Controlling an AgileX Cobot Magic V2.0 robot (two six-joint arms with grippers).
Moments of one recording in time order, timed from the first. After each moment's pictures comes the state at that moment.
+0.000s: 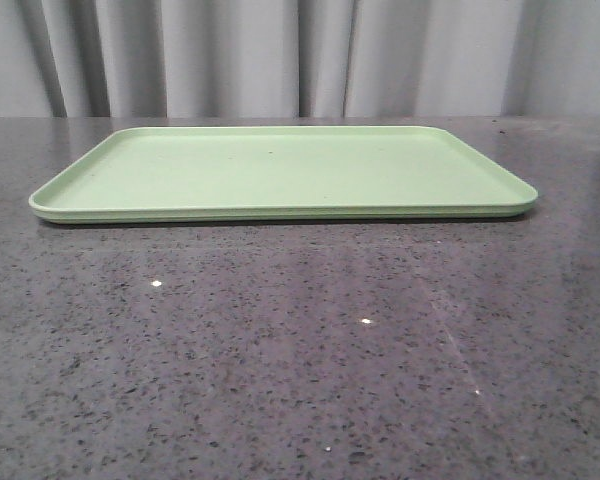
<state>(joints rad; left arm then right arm) 0.05 0.60 -0.81 -0.08 0.59 0.01 0.03 0.59 -0.81 -0.09 0.71 0.28</state>
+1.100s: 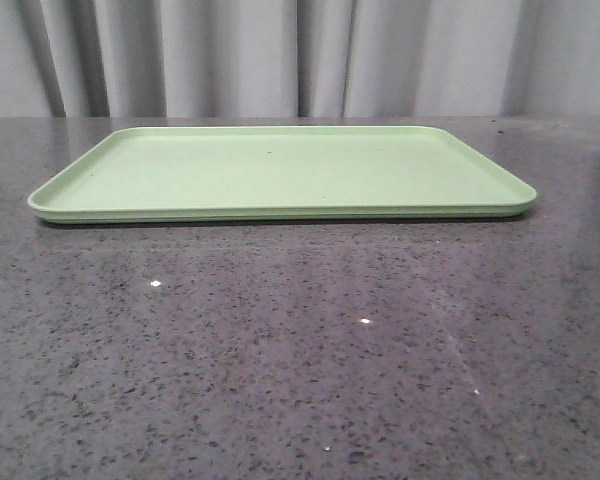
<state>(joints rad) 0.24 1.00 -0.99 0.22 0.78 -0.15 0.03 0.59 -0.81 -0.08 0.77 0.28</state>
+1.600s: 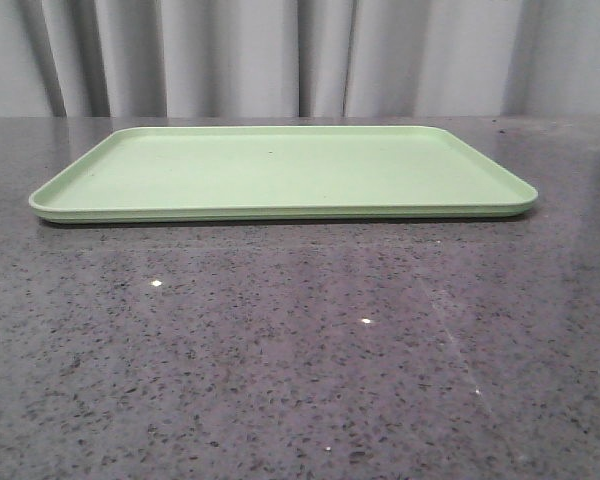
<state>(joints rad) 0.33 1.36 -1.16 0.10 1.03 -0.04 0.03 0.59 -0.81 -0.08 0.78 0.28</state>
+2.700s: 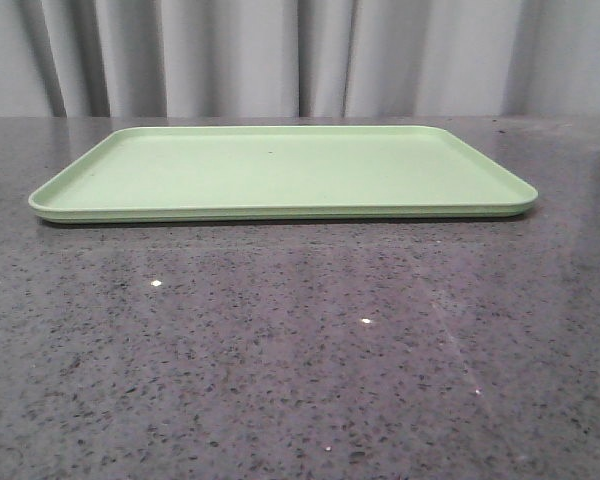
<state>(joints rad) 0.33 1.57 -1.16 0.08 0.99 -0.02 0.03 0.59 -0.81 -0.08 0.78 0.28</state>
